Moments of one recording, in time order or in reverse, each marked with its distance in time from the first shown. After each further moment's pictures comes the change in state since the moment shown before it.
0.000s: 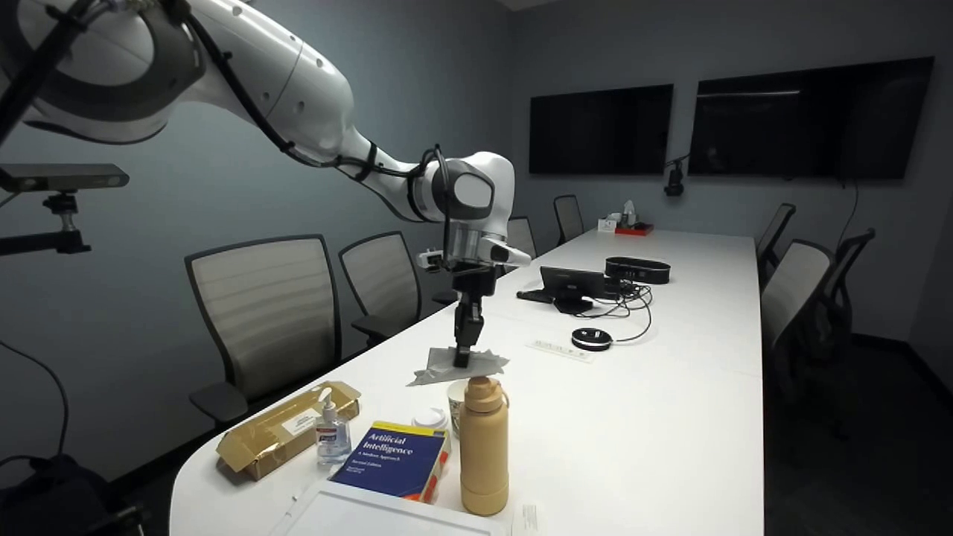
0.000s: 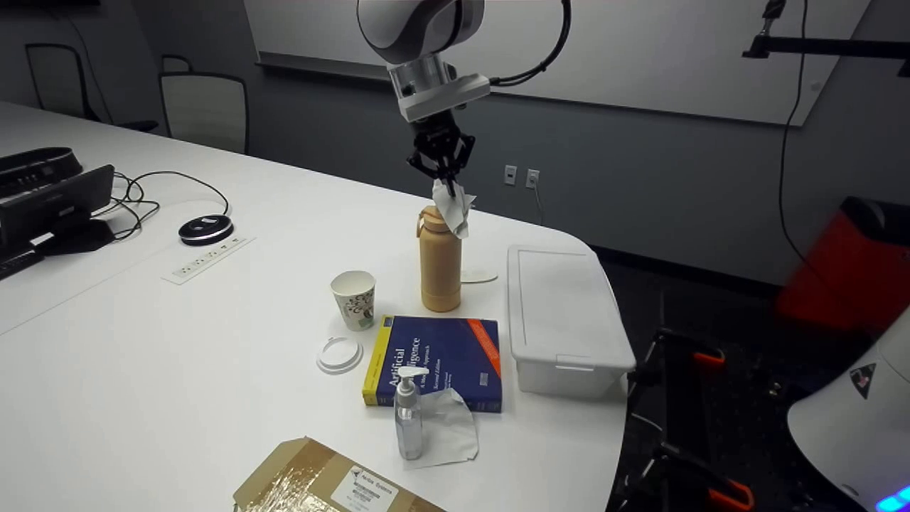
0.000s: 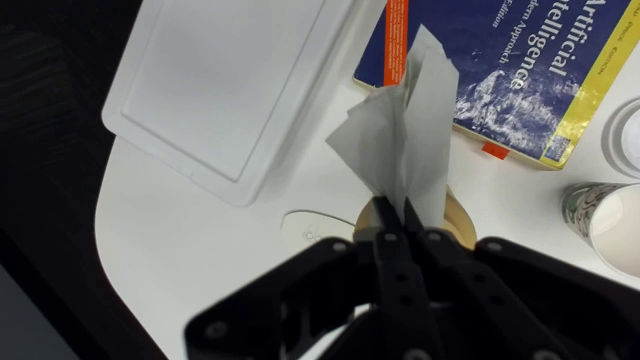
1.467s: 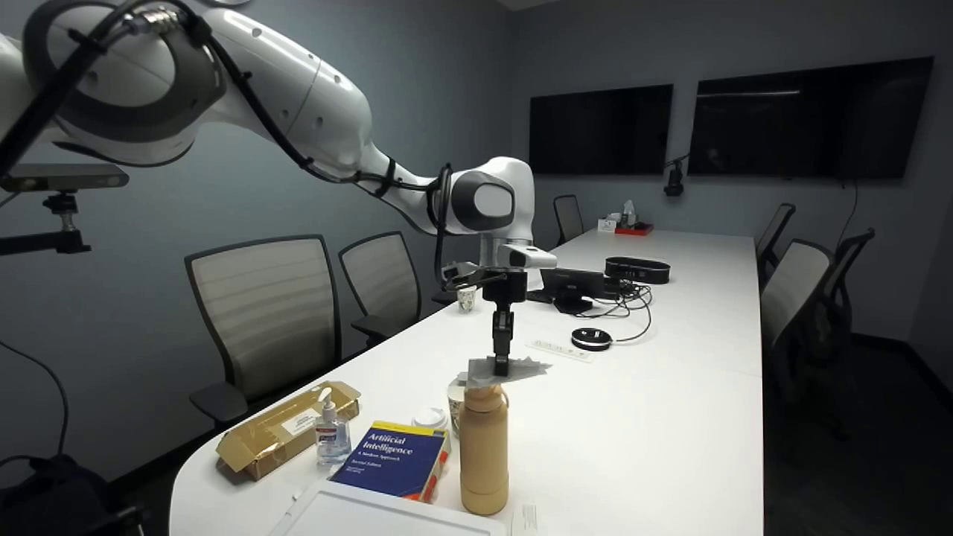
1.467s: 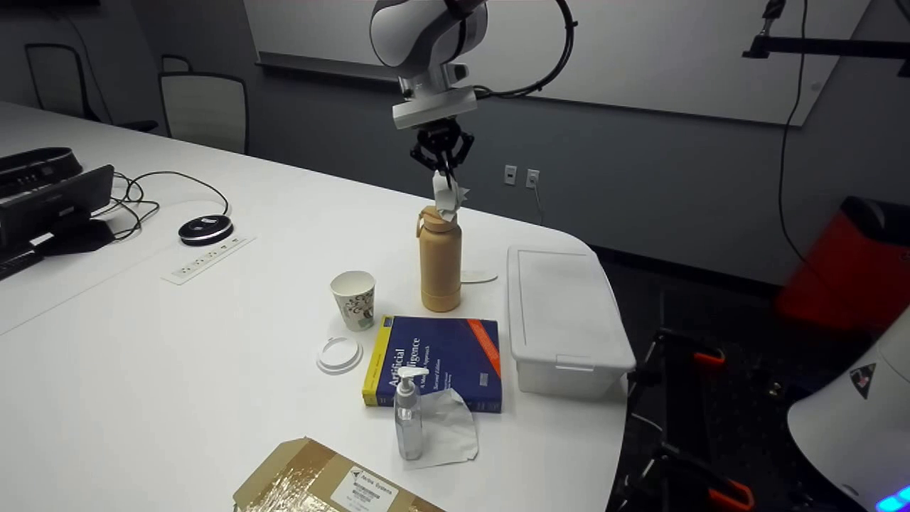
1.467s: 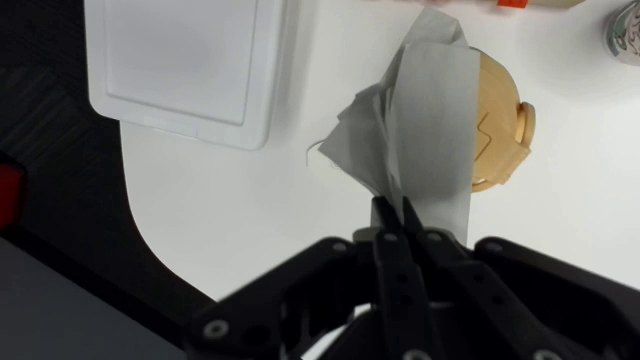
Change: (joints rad) arm -0.010 0.079 -0.065 0.078 -0.015 0.116 0.253
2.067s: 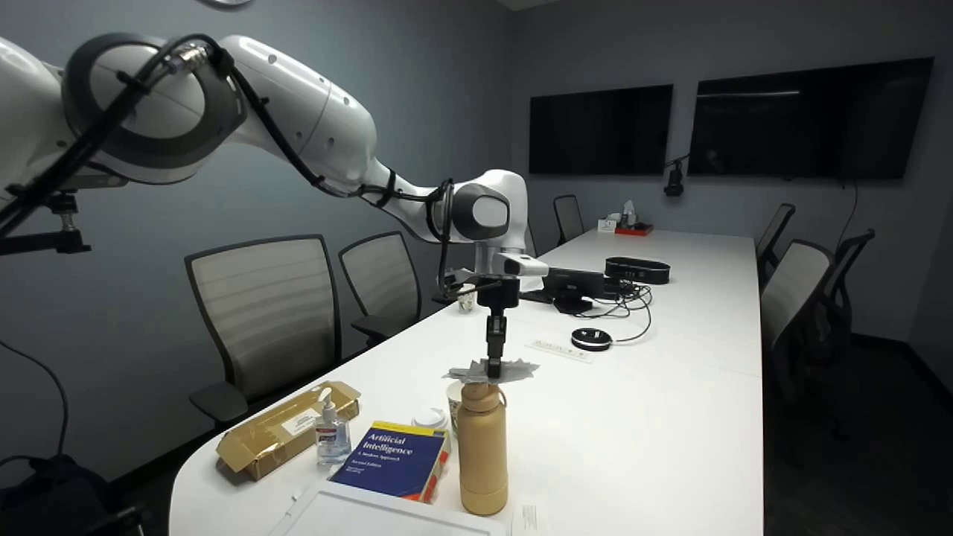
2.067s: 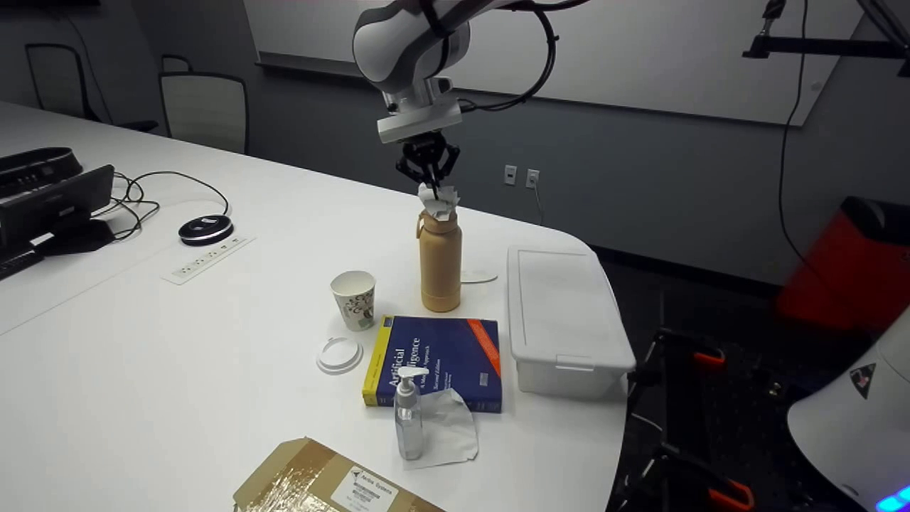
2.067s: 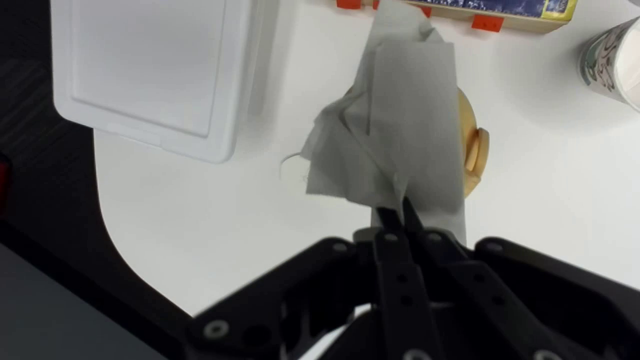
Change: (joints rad) arm 0.001 0.070 0.040 0.078 0.001 -0.024 -0.006
